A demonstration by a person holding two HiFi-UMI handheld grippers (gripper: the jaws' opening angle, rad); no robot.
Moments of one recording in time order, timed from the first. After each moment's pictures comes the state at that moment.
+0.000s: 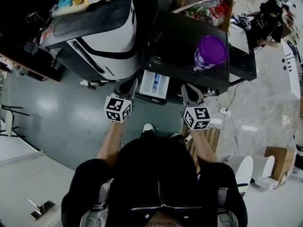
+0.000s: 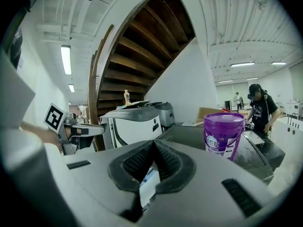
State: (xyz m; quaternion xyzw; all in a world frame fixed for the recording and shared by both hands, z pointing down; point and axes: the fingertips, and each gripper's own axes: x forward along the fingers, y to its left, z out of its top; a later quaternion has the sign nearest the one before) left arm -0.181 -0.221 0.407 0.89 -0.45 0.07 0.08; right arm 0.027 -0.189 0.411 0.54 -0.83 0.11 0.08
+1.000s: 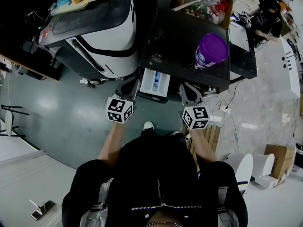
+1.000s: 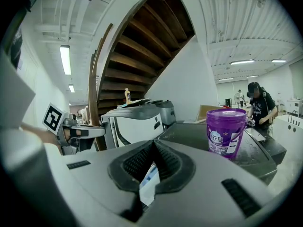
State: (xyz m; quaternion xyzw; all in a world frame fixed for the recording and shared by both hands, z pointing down) left arm -0.178 -0.211 0.419 0.89 -0.44 0.08 0.09; right arm 0.016 -0.185 0.421 0.54 -0.83 0.11 0.08
